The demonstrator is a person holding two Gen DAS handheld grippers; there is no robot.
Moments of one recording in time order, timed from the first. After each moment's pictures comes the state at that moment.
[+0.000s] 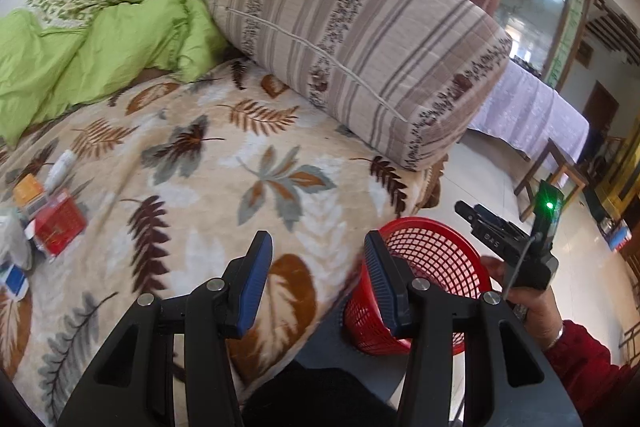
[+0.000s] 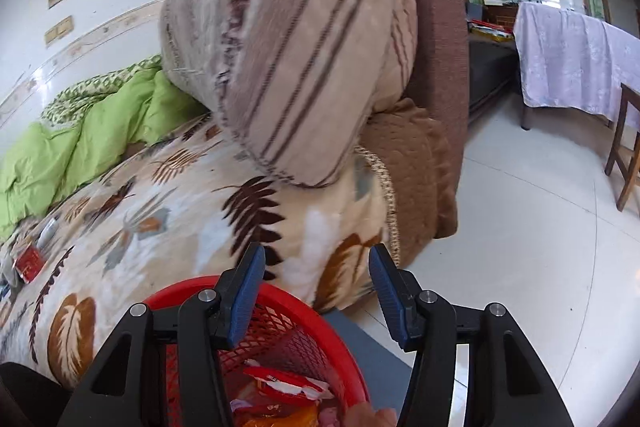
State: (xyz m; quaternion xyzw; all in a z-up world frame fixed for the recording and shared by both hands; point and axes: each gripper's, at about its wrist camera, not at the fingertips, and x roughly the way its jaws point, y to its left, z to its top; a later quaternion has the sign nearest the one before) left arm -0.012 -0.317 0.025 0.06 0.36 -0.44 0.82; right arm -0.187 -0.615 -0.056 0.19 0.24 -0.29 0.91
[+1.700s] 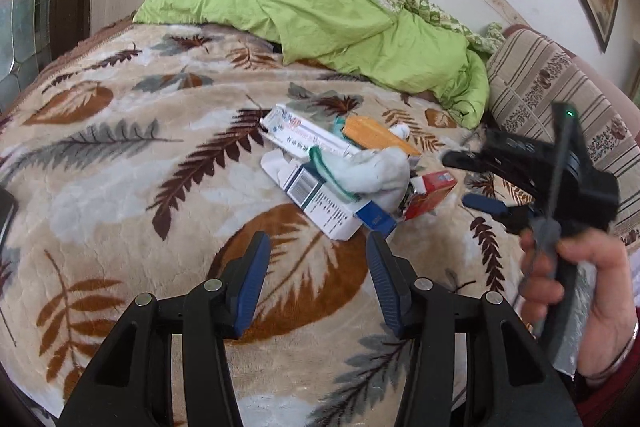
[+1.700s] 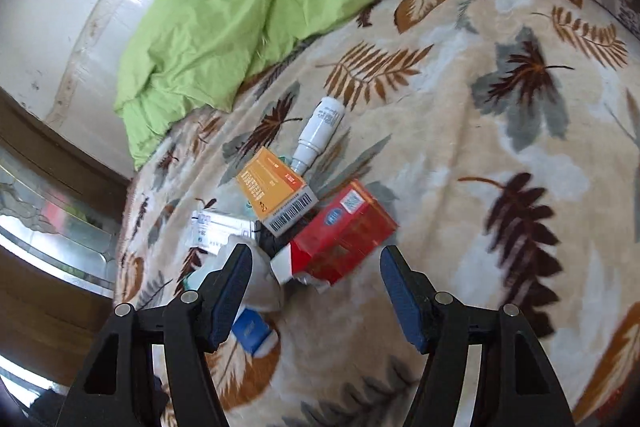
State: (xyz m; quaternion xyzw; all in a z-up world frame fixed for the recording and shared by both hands) left arm 0.105 0.005 -0.035 -0.11 0.38 -0.14 0.91; right arm 0.202 -0.261 -0.039 0.30 0.45 0.01 0.84
